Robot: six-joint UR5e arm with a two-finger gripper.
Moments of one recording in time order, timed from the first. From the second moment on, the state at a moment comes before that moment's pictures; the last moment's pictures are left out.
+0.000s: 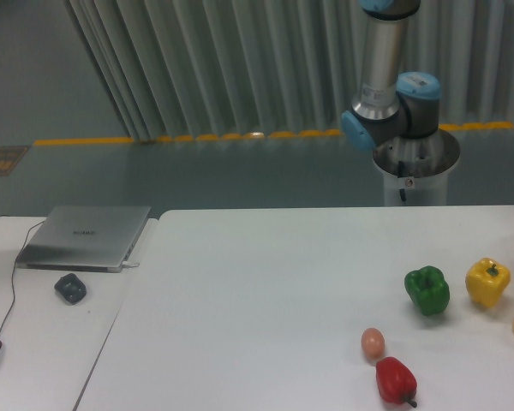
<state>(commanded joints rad) 2.77 -1.81 -1.49 -1.34 1.58 2.06</state>
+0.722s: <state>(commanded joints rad) 2.77 -1.81 -1.55 -1.26 1.57 1.96</state>
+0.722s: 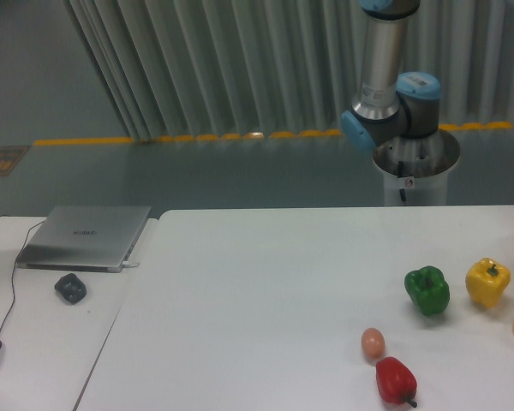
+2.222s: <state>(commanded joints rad) 2.67 -1.81 -1.58 -1.16 1.53 1.51</state>
